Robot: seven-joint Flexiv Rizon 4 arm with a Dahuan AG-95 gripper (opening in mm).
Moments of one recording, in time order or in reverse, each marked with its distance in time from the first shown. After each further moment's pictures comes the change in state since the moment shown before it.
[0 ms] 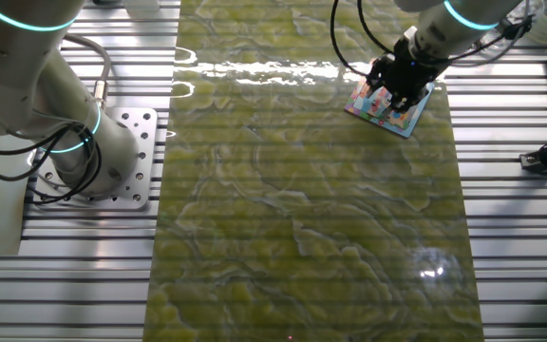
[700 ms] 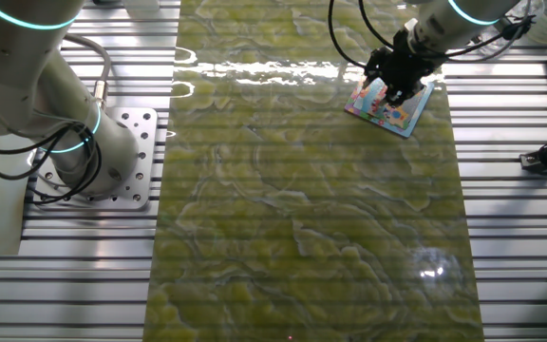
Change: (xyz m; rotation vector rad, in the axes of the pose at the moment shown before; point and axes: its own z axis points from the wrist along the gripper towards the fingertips) arm -0.006 0.025 0.003 -0.067 0.001 0.095
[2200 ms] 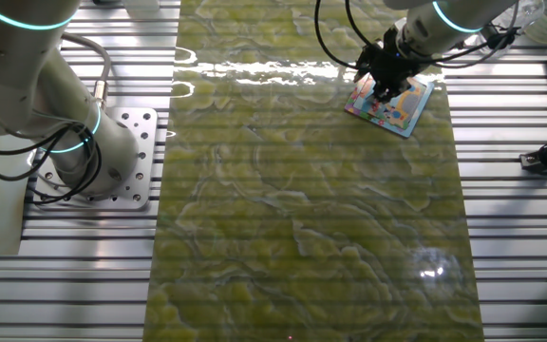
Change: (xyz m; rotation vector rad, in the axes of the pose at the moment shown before) arm 0.004 0.014 0.011 -0.048 -0.046 0.071
